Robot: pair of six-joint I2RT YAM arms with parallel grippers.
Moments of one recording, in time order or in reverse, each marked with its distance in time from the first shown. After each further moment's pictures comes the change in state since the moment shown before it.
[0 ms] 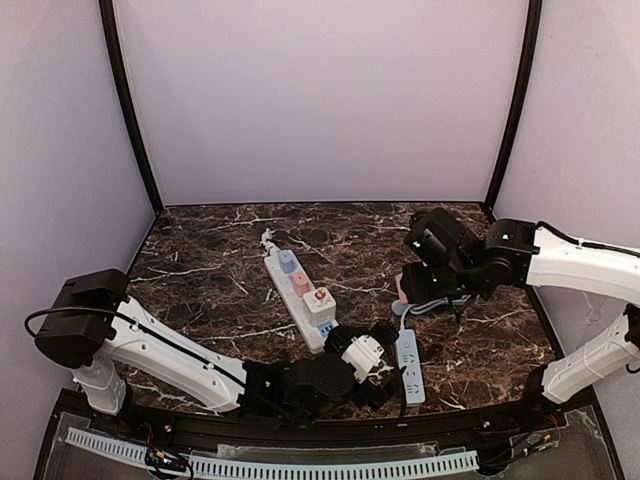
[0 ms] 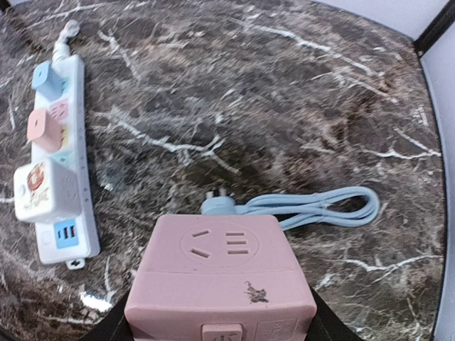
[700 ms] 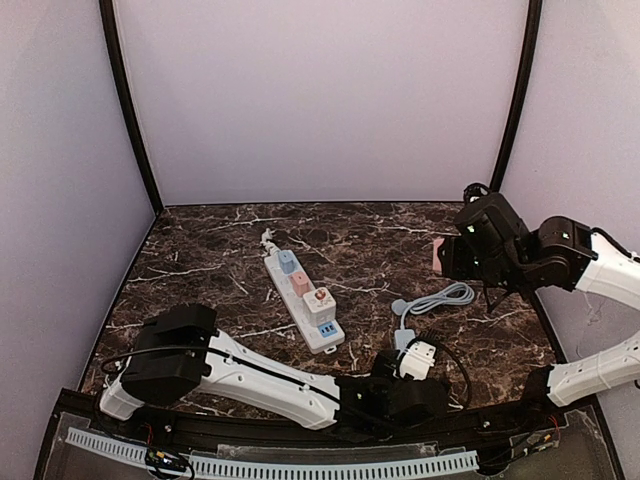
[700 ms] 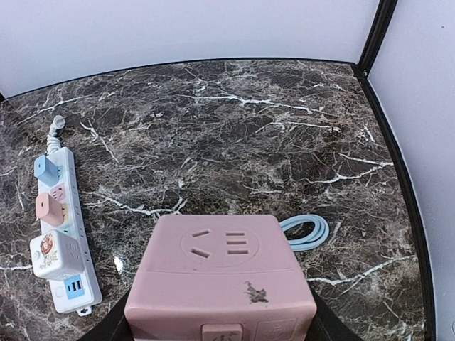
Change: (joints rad) left arm -0.035 0.427 0.602 -0.478 -0.146 -0.492; right arm -0.027 -0.232 -0.017 -0.048 0.237 0.080
